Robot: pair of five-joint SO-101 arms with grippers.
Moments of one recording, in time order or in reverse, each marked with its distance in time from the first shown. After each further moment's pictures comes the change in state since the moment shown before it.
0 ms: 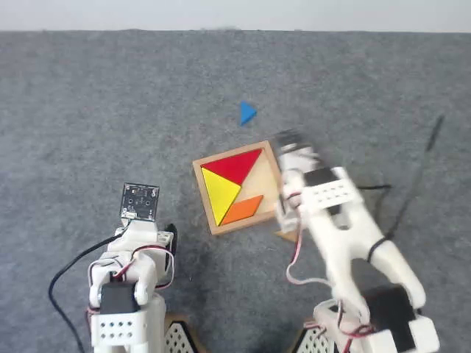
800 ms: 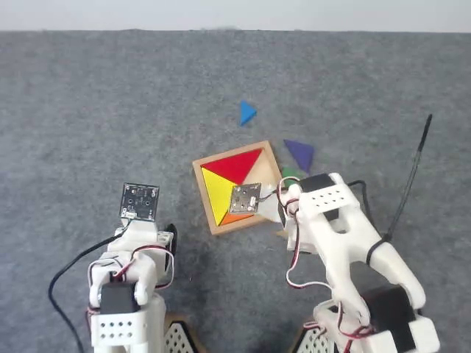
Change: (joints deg) left arm -0.1 0.0 0.0 0.0 0.0; right arm -0.6 -0.2 3.4 3.9 58.6
